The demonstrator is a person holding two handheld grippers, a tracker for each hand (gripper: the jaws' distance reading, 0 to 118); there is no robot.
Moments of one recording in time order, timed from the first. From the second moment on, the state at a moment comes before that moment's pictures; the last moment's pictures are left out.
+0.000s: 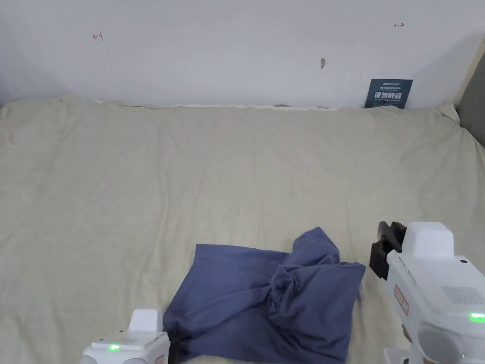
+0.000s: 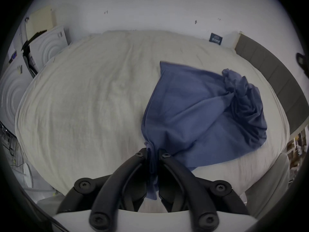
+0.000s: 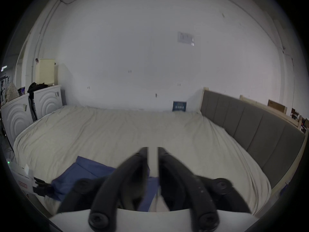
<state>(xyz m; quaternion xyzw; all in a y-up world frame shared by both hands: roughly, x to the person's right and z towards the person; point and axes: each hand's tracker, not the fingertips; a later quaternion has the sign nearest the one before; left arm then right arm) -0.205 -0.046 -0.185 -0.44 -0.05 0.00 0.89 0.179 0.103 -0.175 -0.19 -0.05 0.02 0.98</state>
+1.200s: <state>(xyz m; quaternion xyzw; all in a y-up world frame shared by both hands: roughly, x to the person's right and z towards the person) -0.249 0.093 -0.279 -0.30 -0.07 0.09 0.95 0.242 0.129 -0.303 -0.29 -0.02 0.03 0.96</state>
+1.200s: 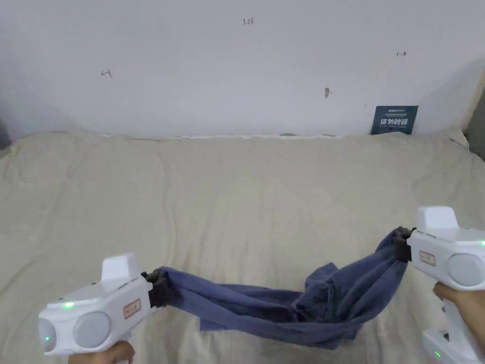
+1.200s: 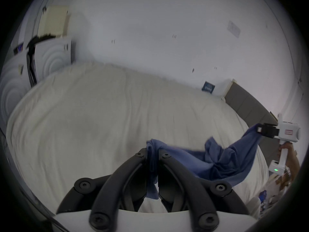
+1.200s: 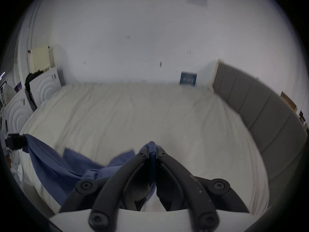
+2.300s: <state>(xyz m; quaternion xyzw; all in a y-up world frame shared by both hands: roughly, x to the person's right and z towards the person) -0.239 0.266 -0.538 -0.12 0.08 -0.05 0.99 0.231 0.262 -0.468 -0.12 -0.07 0.05 0.99</state>
